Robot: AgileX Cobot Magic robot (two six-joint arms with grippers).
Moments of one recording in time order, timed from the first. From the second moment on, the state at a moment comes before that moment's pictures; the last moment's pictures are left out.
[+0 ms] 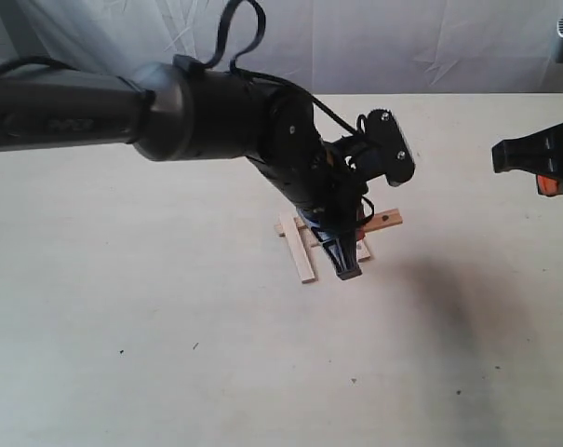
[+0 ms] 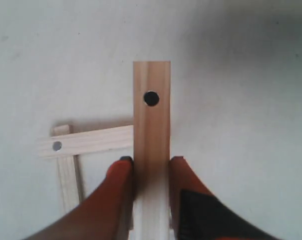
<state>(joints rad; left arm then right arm) -0.67 2.06 -1.48 -0.23 0.54 0.77 0.24 1.20 -0.86 -0.09 0.77 0.22</state>
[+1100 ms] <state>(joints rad) -0.62 2.17 -1.50 -0.23 0.57 0.77 0.24 1.20 -0.86 -0.09 0.75 0.23</state>
